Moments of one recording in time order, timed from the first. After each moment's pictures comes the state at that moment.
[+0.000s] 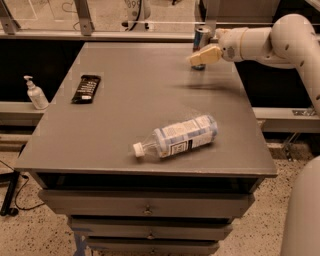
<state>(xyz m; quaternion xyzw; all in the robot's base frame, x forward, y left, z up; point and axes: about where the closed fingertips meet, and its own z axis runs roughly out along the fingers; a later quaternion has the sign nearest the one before) 0.799 -0.156 0.912 -0.39 0.71 0.19 0.56</state>
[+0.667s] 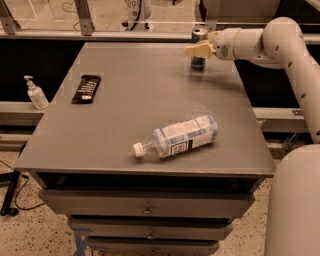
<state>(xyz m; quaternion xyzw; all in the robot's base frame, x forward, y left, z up) 0.824 -0.137 0.909 -0.37 0.70 0.23 0.57</state>
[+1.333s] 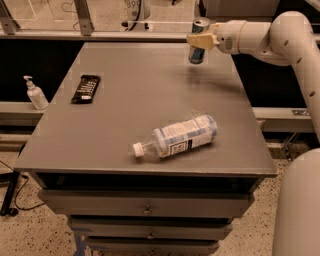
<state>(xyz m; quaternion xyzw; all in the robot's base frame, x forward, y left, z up) 0.809 -0.137 0.944 -0.36 0.68 0.26 0.59</state>
